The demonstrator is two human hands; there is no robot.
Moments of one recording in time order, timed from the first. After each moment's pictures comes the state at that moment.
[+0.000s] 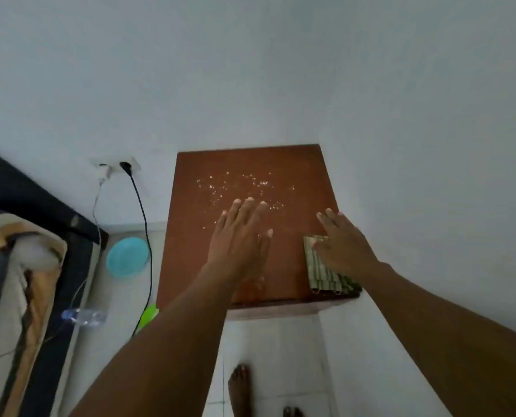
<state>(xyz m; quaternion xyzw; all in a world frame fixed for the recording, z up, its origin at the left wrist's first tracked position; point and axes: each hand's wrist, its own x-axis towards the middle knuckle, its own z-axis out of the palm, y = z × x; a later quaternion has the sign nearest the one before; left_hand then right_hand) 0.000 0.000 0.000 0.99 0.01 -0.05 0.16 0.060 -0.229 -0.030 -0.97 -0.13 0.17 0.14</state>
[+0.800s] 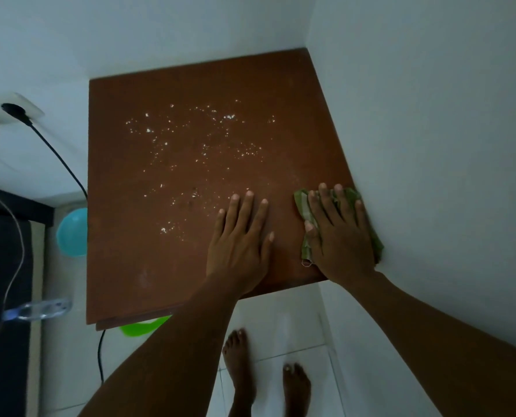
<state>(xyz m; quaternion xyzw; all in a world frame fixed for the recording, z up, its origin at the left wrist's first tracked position) 0.015 -0.032 -0.195 0.99 -0.05 -0.08 0.14 0.048 -0.244 -0.197 -0.99 -0.13 0.01 0.05</state>
